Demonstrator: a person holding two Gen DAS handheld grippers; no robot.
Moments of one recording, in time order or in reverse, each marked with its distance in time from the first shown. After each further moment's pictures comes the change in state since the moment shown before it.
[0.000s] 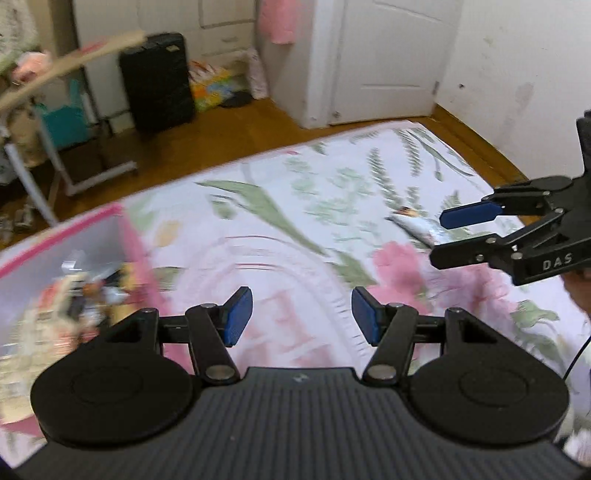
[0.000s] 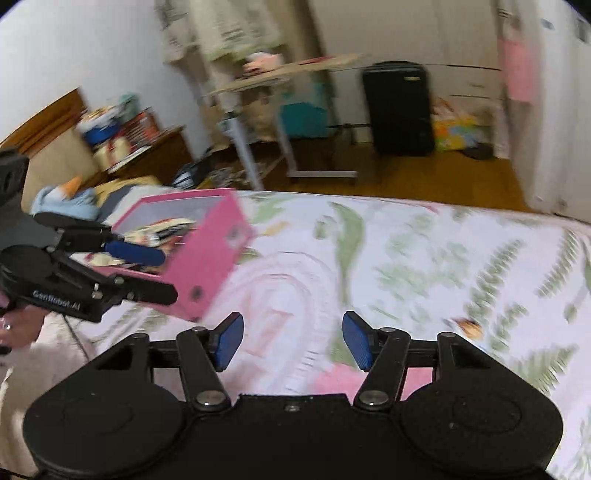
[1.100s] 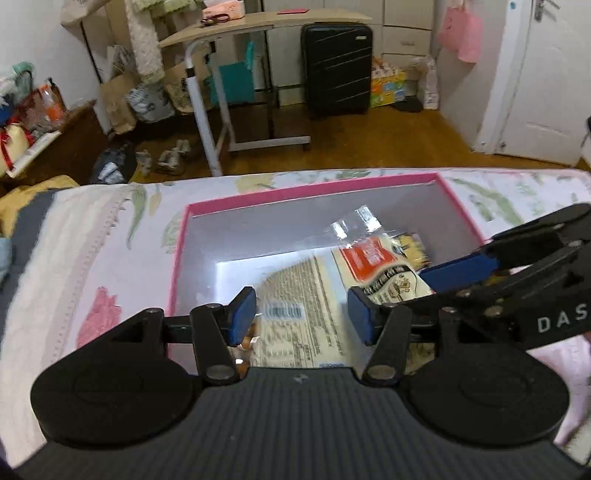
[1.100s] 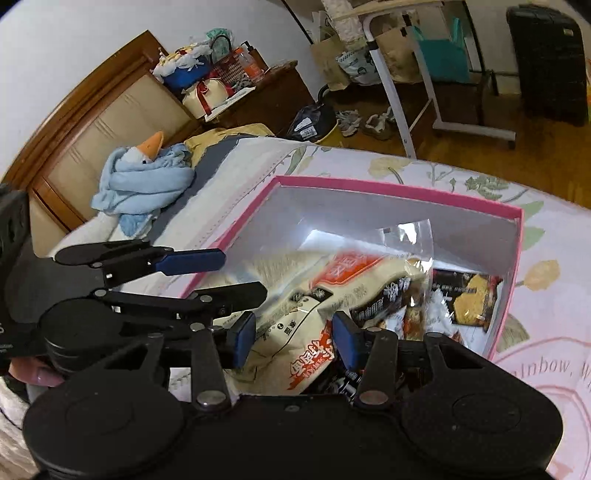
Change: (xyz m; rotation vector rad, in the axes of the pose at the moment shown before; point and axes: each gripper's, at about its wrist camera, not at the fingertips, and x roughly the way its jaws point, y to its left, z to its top) left arm -0.052 0.252 -0.067 -0.258 -0.027 0.427; right arm 0.239 0.219 0.105 -0.085 0.225 0.367
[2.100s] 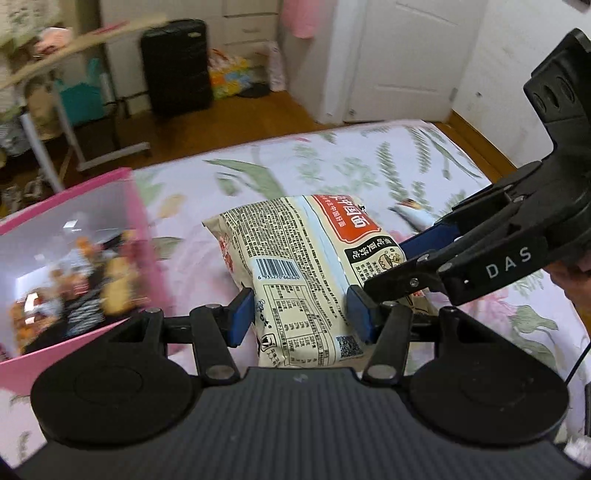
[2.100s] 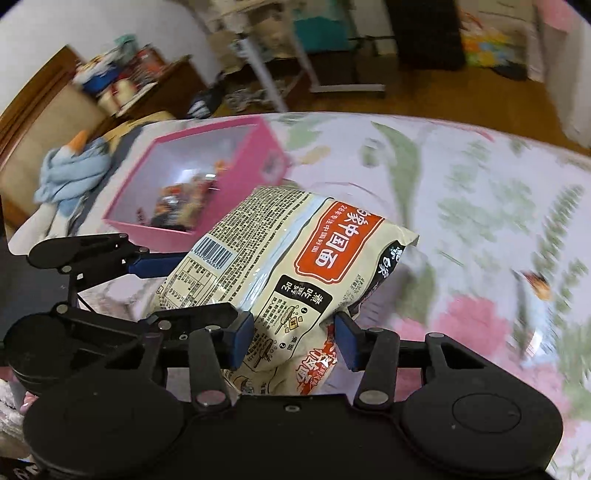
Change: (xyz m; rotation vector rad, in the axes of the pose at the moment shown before) left arm -0.074 -0.239 -0.028 0.167 0.020 -0.367; right arm -0.200 -0.088 -0.127 0.163 0.077 -0.210
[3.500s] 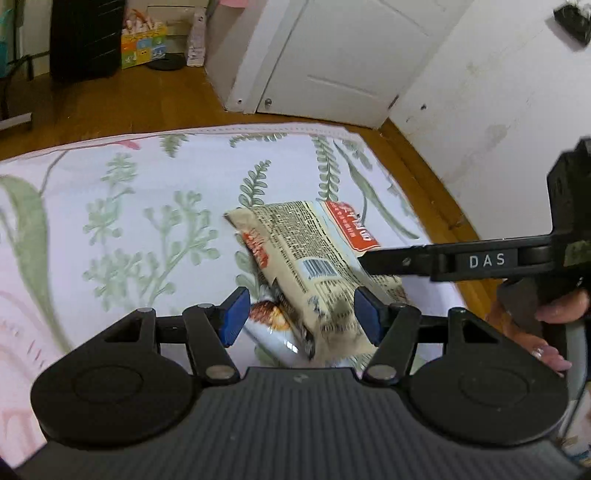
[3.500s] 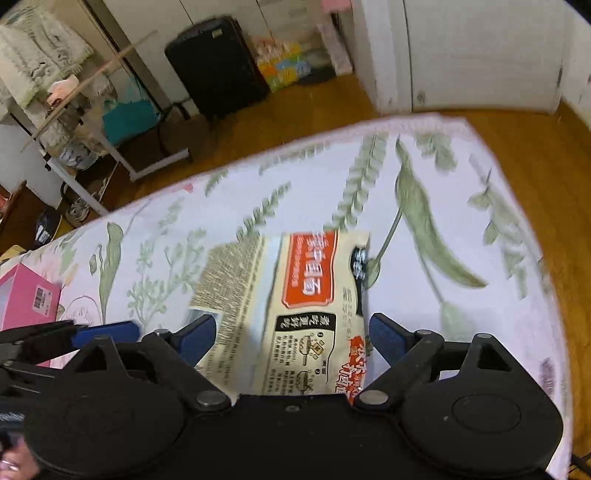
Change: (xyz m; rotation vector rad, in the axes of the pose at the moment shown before) left arm 0.229 -0.145 0.109 -0.092 0.063 -0.314; right arm -0.053 -0.280 -0.024 0.413 -0.183 -0.325
